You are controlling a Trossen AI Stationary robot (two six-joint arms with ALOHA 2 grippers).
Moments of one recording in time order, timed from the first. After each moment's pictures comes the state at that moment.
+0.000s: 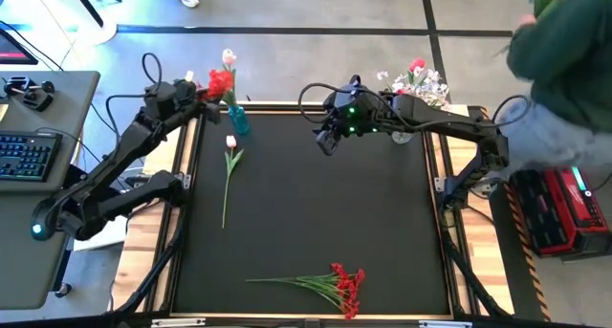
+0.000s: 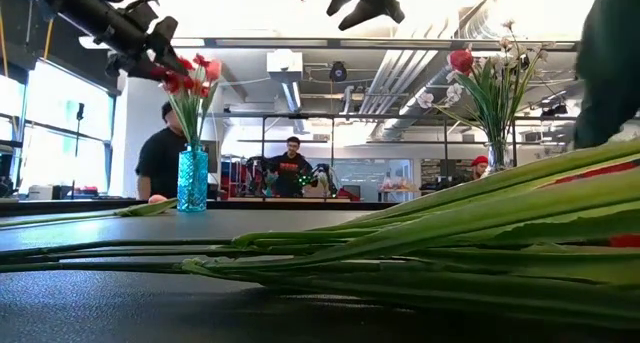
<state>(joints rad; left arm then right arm) 1.01 0.73 0.69 -0.29 0.02 -0.13 -0.19 1.64 1.76 -0.82 0.14 0.32</state>
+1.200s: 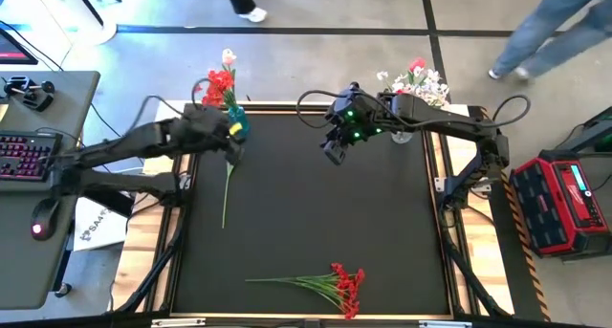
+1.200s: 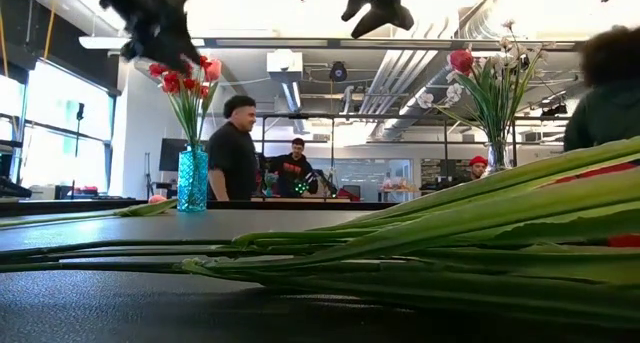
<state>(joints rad) 0.30 0.87 0.90 -0.71 -0.31 -0.39 -0.20 1.64 1.76 -0.97 -0.02 0.31</state>
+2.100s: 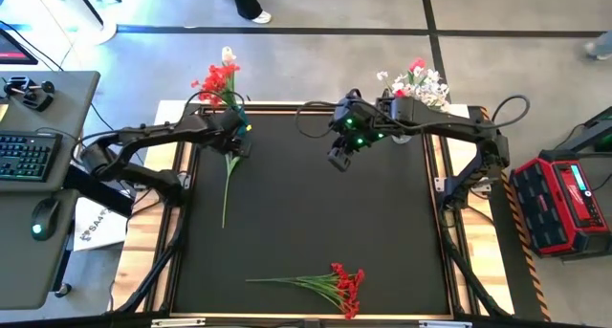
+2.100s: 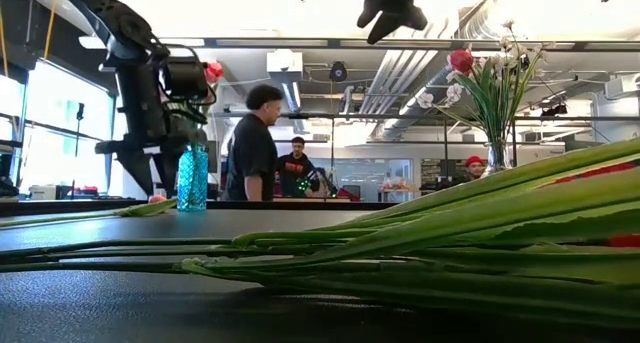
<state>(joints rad) 0.70 1.33 0.68 -0.64 -0.11 -0.59 -0.16 1.64 1.76 -1.09 -0.01 0.35</state>
